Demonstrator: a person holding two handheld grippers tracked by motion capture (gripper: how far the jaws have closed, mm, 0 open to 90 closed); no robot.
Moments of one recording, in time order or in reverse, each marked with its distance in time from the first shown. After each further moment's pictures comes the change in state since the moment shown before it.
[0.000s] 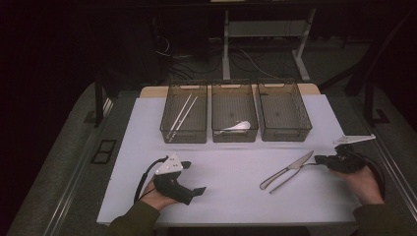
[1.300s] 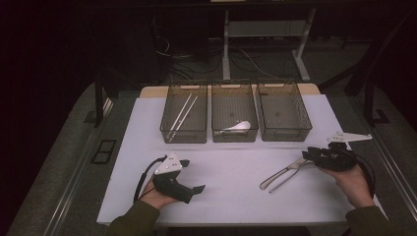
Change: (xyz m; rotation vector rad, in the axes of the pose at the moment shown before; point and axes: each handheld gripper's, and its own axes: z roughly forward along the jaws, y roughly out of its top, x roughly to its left) left arm 0.001 0.000 -0.001 -0.014 0.031 0.002; right arm 0.032 0.018 -0.002 -0.151 0.016 -0.017
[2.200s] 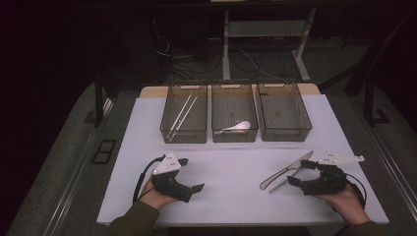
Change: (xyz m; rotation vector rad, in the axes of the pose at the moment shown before) left arm 0.000 0.001 -0.004 -0.019 0.024 0.002; right arm 0.056 -0.029 -0.006 -0.061 0.166 -0.080
